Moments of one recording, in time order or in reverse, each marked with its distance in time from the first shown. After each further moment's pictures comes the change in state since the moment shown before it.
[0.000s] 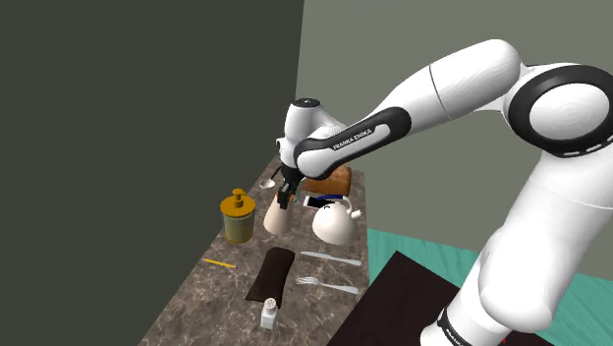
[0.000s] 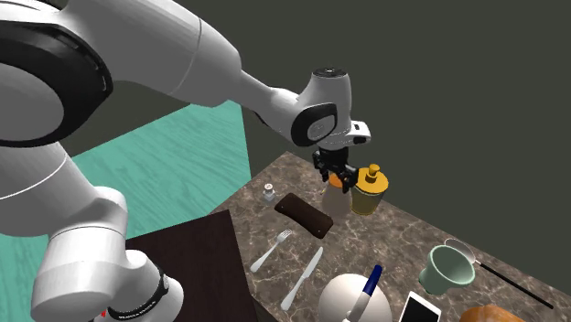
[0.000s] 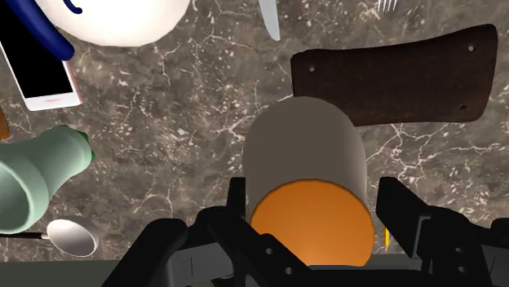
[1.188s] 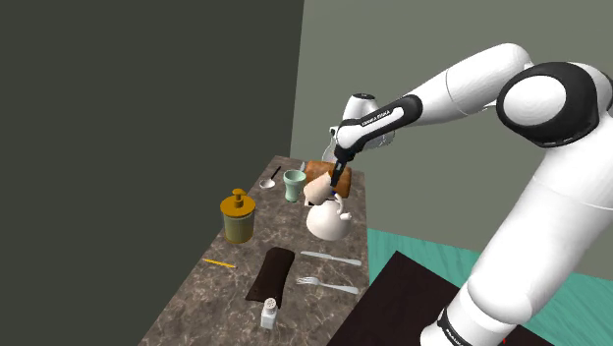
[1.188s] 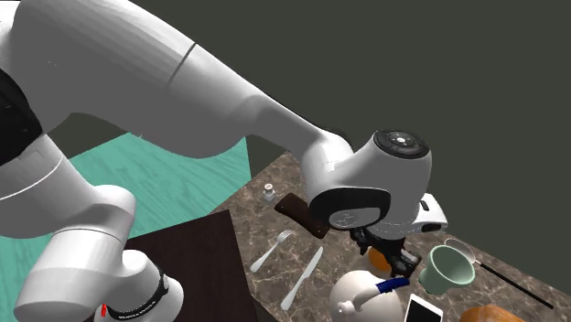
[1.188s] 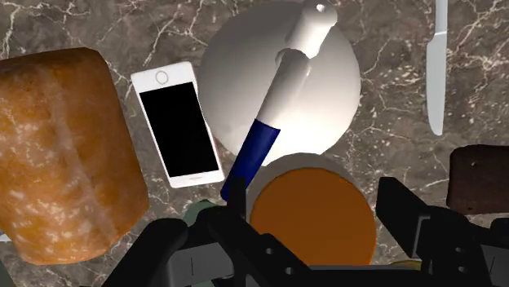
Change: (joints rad) arm -0.230 -0.019 -0.217 -0.034 0.119 0.052 -0.527
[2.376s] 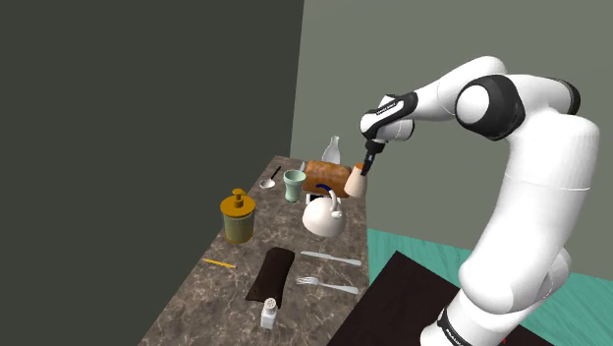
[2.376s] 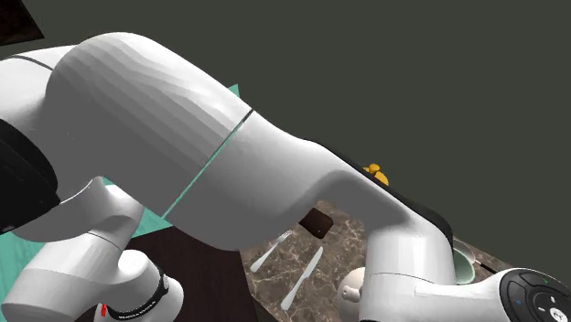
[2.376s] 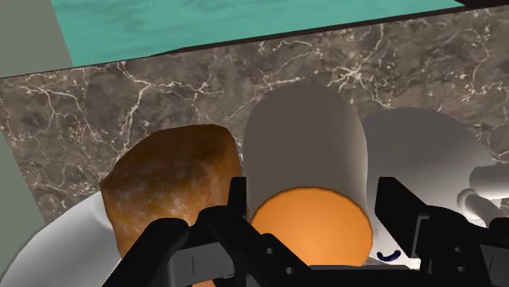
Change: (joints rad) arm -0.212 0.218 -0.122 0.250 0.162 -0.038 -0.436
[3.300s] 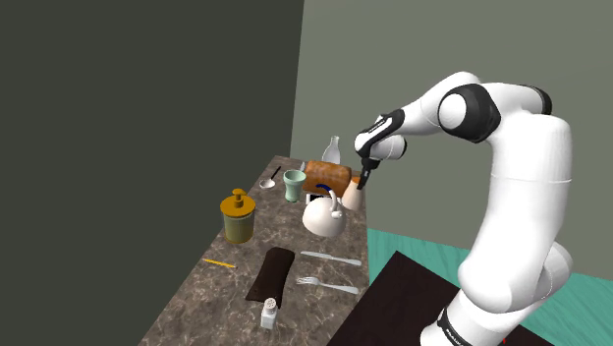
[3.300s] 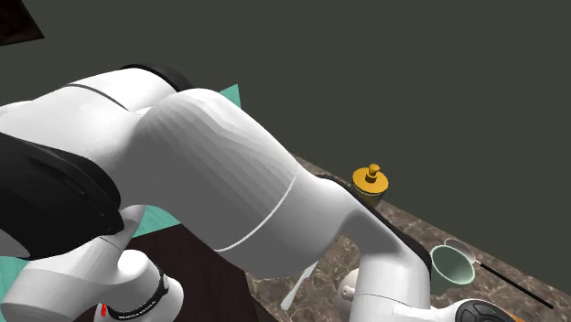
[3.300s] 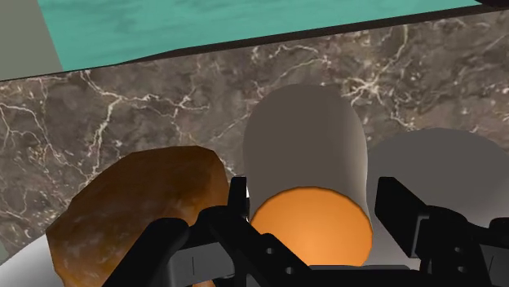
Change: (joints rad) arm -0.018 0.122 0.024 -0.038 0.053 0.156 -0.042
